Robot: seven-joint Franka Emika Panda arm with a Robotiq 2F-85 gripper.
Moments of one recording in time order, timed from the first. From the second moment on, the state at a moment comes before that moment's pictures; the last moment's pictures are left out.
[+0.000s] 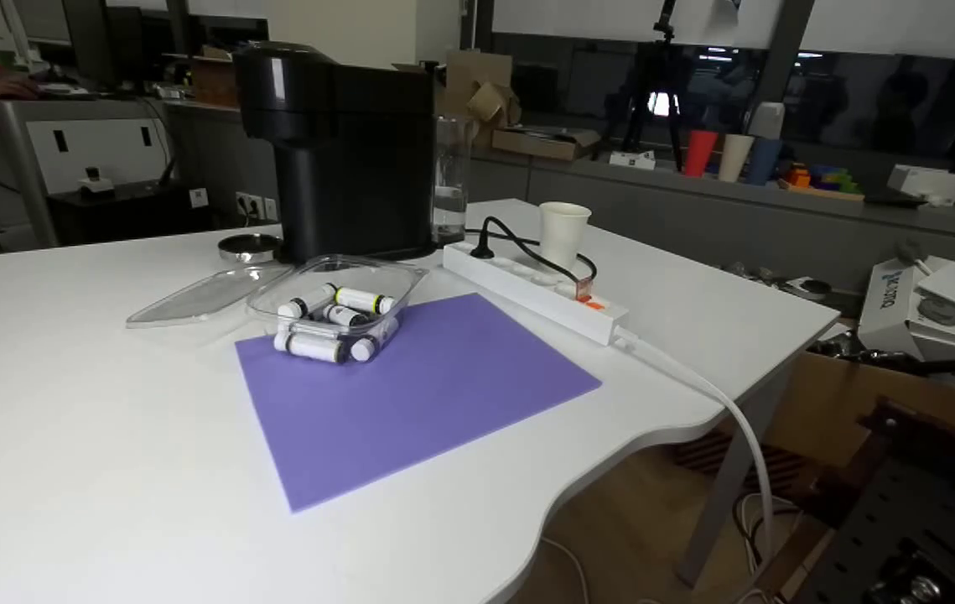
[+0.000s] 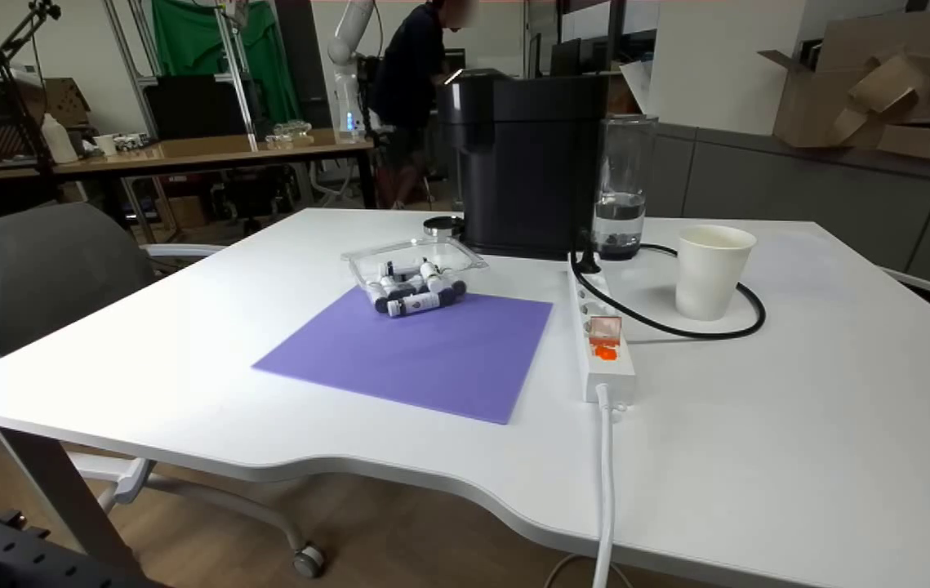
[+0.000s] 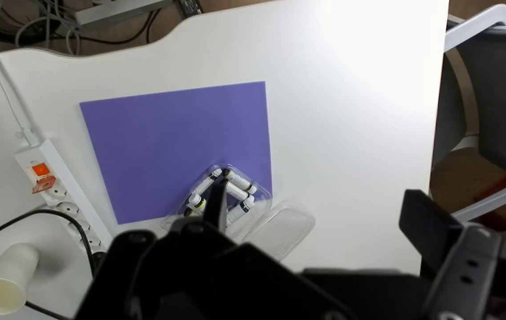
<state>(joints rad) 0.03 -0.78 0.04 -2.51 0.21 1.89 0.16</state>
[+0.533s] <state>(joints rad) -0.03 -0.69 0.02 -2.51 0.17 2.06 0.11</state>
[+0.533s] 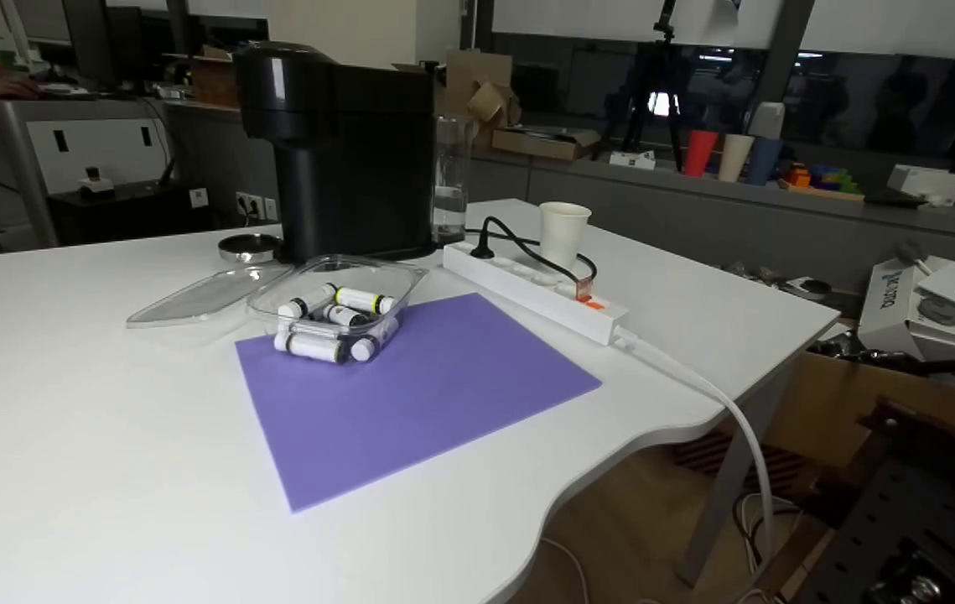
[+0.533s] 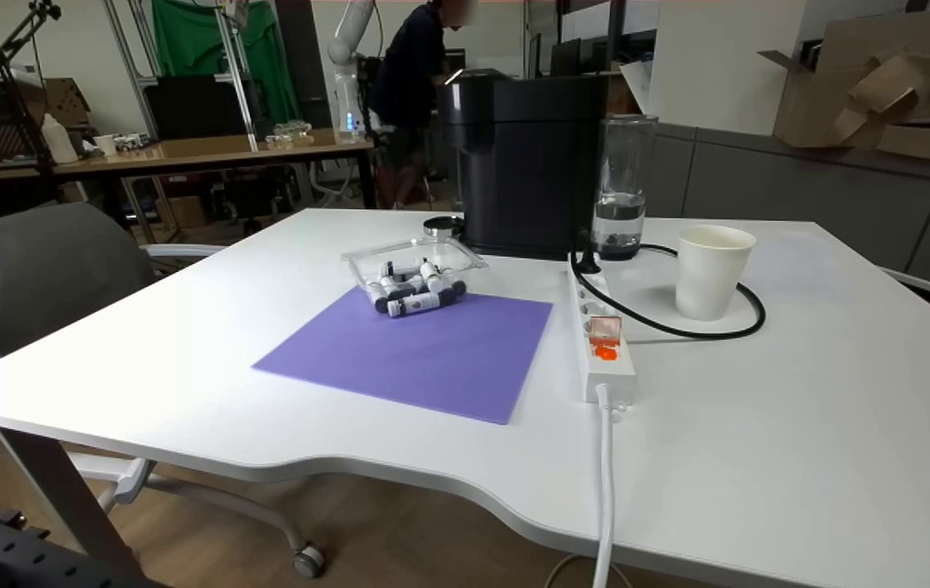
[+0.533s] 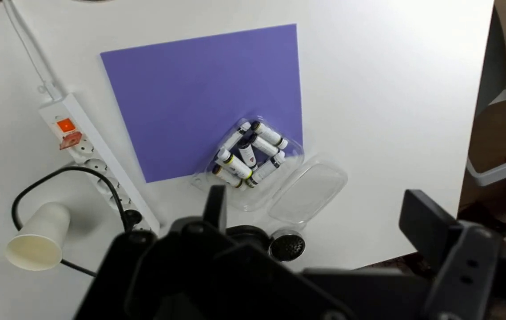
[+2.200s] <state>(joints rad) -0.01 0.11 -0.01 -2.15 -0.16 2.42 -0.37</state>
